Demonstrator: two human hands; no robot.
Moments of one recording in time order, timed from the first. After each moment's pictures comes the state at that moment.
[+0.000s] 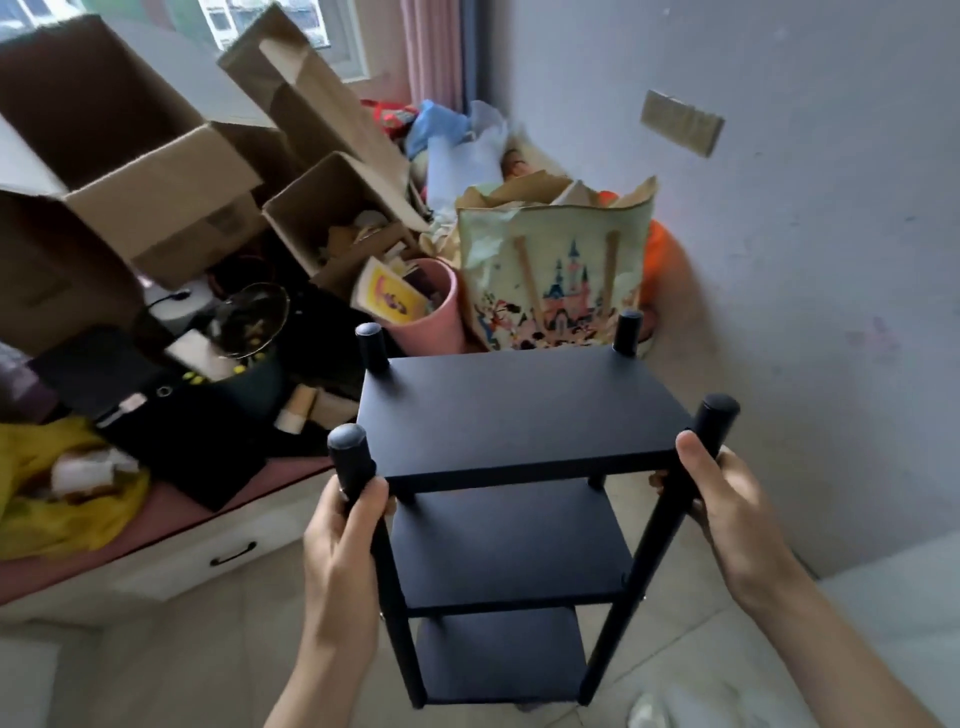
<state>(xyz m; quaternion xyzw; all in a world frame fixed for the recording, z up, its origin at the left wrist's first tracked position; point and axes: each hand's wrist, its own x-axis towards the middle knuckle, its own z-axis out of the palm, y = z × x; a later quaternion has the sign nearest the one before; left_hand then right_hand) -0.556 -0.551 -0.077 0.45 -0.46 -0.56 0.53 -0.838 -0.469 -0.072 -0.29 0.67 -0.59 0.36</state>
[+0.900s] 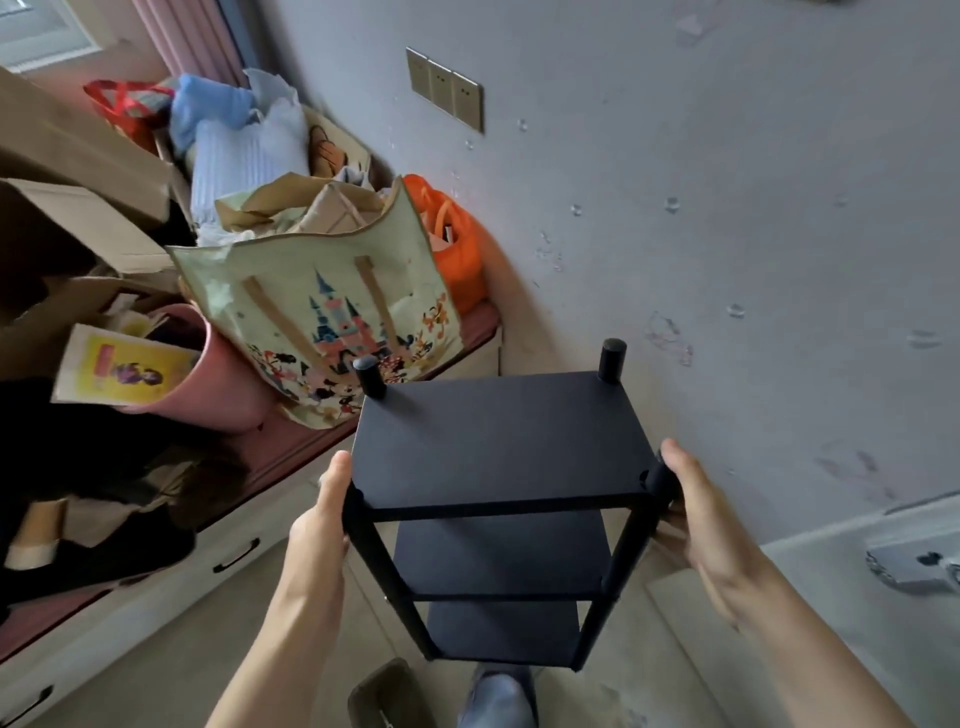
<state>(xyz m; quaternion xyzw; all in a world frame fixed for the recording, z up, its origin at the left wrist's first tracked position) -0.978 -0.632 -0.112 0.55 -0.43 -0.66 0.27 -1.231 -0.467 -0.104 -0.14 0.72 -0.51 0.45</state>
